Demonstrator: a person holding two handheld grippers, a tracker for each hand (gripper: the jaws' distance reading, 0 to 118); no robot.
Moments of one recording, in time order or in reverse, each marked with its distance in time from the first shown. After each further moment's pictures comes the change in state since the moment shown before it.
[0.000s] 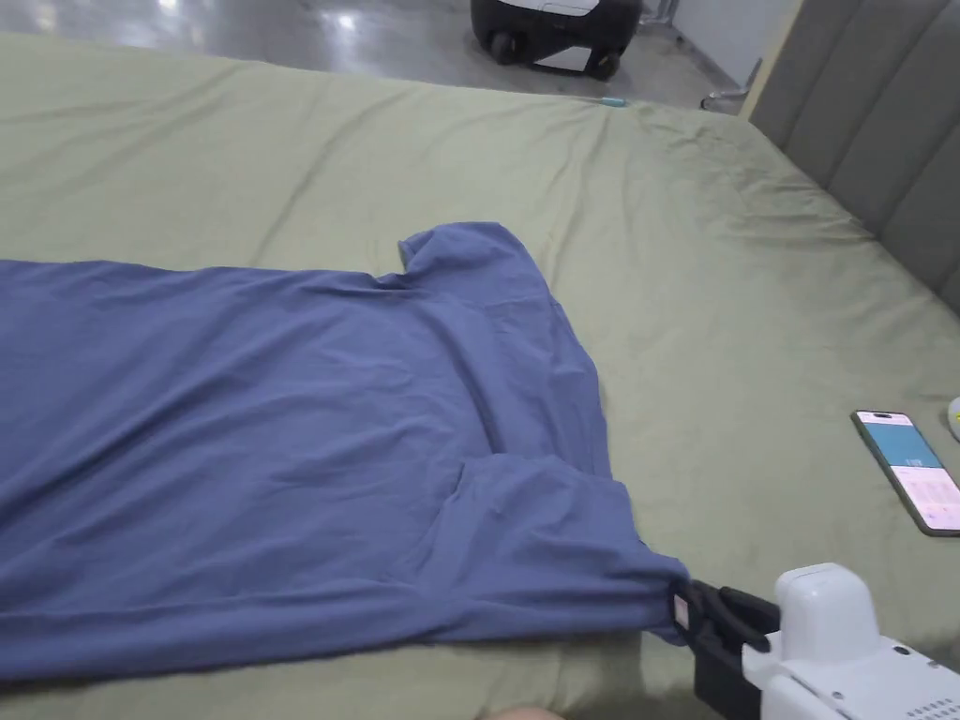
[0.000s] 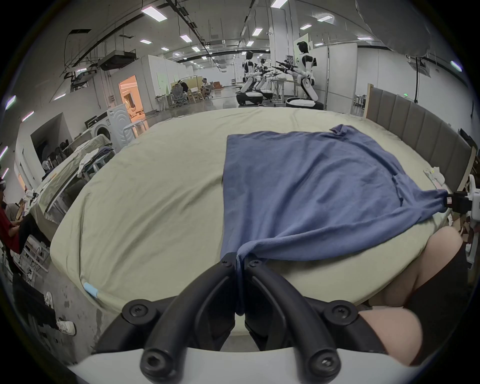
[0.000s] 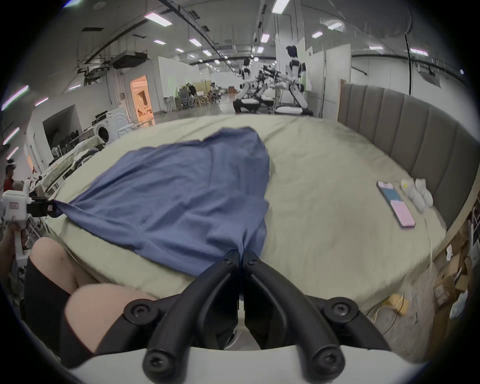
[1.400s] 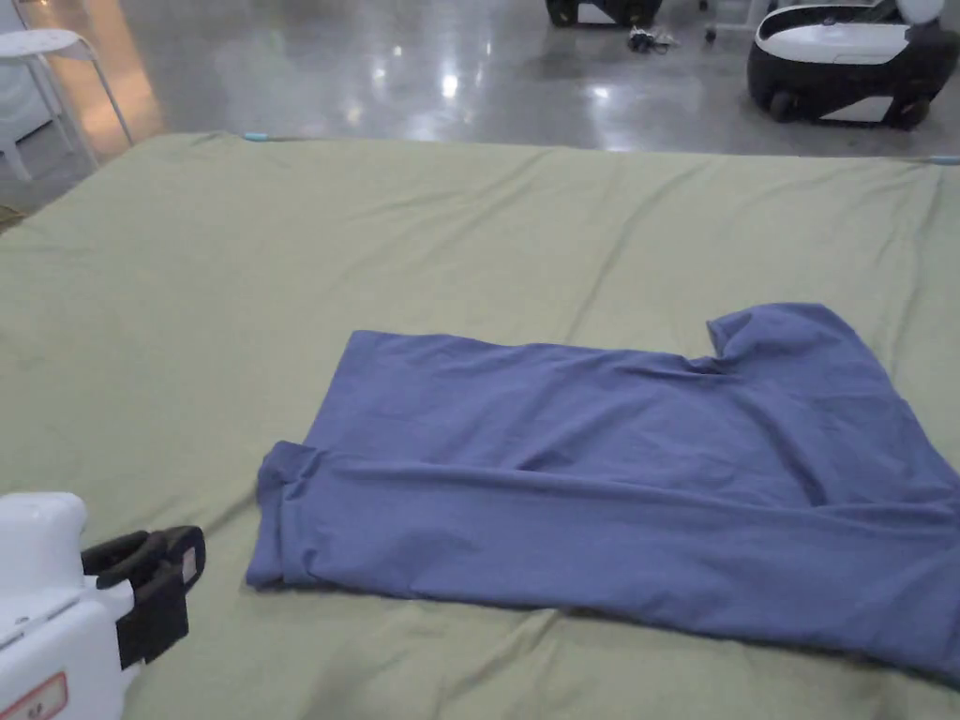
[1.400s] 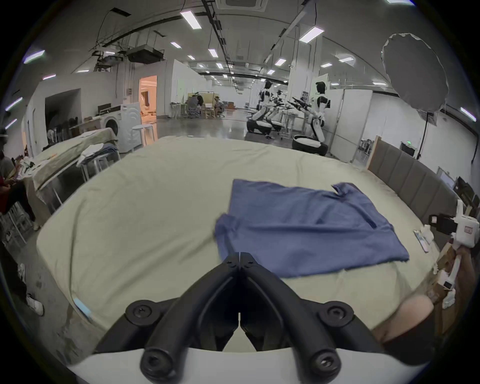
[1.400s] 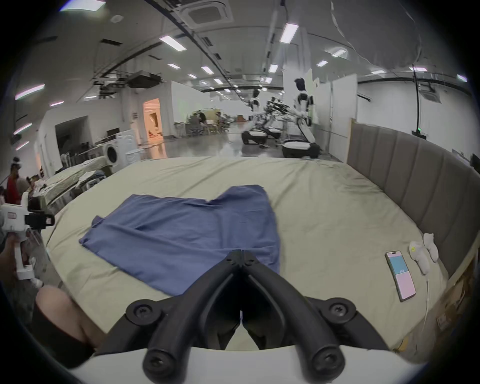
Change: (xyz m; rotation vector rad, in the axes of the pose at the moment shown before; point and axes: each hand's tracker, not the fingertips) left arm -0.012 0.037 0.010 0.151 -0.051 0.200; right arm -0.030 0.094 -0.015 0.180 0.044 0.044
